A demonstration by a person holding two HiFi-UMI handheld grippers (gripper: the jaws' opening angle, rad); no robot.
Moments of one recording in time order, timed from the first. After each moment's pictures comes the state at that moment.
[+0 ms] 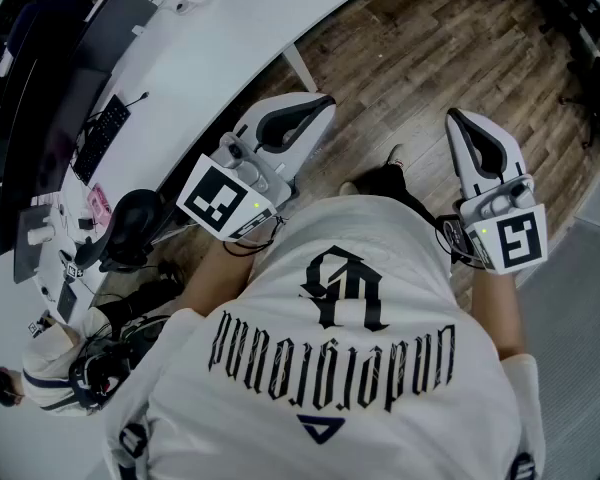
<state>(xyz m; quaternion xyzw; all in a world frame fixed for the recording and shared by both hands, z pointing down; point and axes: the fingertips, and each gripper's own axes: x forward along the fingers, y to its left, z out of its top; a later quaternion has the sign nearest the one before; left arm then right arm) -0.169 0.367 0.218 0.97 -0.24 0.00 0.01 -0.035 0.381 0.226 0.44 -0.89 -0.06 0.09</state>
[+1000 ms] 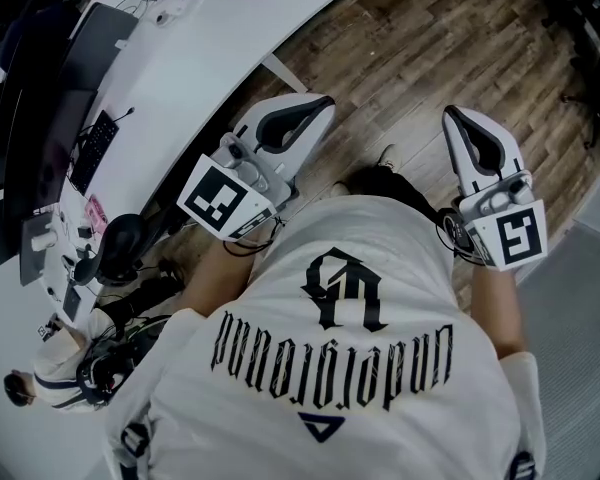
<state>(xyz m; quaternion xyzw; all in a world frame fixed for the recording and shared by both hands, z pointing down) -0.089 0.296 0.236 0.97 -0.24 0.01 0.03 0.043 0.307 0.244 0.43 -0.90 -0.03 0.08</state>
